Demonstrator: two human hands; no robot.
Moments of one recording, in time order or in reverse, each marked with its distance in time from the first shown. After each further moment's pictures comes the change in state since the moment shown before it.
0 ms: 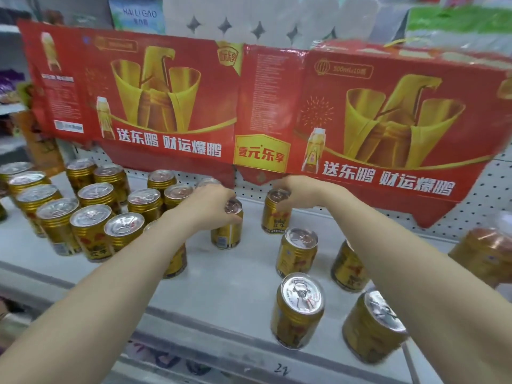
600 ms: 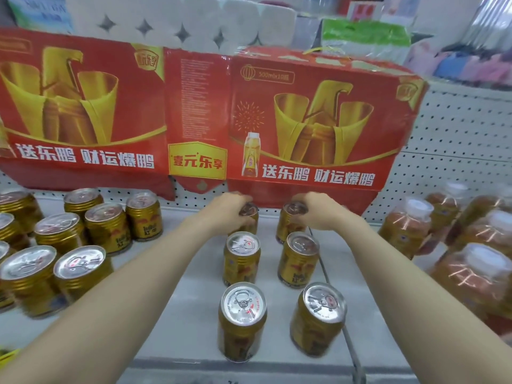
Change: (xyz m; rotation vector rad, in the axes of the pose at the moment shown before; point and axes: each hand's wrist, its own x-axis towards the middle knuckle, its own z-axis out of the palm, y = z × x) left_hand 0.079 0.105 0.039 -0.108 0.006 0.289; right_hand -0.101 0.105 0.020 0.137 0.205 0.378
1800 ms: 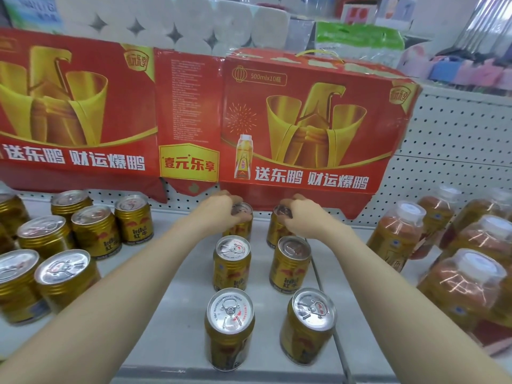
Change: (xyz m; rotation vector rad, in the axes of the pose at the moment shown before) left_hand 0.006 0.000 0.004 -0.064 0.046 -0.085; right_hand -0.003 -0.011 0.009 -0.040 0.015 -0.017
